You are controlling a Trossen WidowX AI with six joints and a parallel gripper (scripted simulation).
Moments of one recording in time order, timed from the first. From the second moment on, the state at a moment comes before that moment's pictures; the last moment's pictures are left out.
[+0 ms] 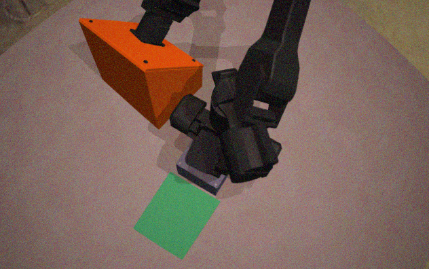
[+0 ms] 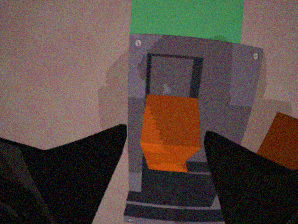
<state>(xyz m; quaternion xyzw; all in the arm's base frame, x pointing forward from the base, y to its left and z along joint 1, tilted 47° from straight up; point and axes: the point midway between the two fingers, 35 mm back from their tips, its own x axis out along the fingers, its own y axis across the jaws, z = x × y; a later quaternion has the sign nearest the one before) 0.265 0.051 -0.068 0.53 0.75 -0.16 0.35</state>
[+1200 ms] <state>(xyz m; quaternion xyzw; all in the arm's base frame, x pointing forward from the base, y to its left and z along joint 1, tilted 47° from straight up) 0.264 0.042 -0.059 0.54 0.75 -0.16 0.35</state>
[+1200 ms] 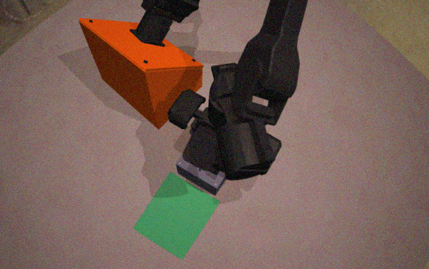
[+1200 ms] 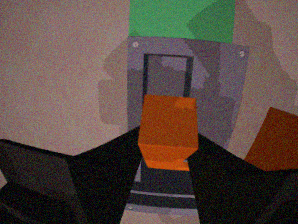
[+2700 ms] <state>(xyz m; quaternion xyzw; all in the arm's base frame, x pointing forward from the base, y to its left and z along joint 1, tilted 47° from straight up) 0.277 -0.006 -0.010 0.54 0.75 -0.16 0.34</state>
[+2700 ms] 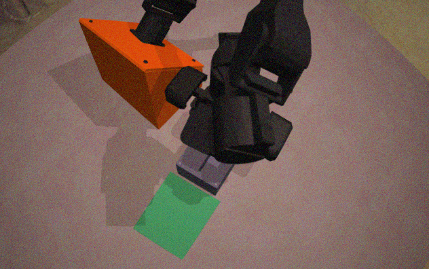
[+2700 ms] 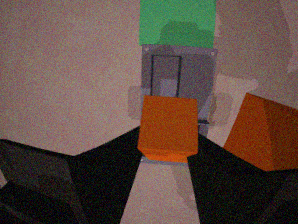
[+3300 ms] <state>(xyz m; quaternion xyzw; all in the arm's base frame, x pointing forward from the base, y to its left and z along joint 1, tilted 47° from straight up) 0.282 -0.022 -0.018 0.54 0.75 -0.16 0.34</state>
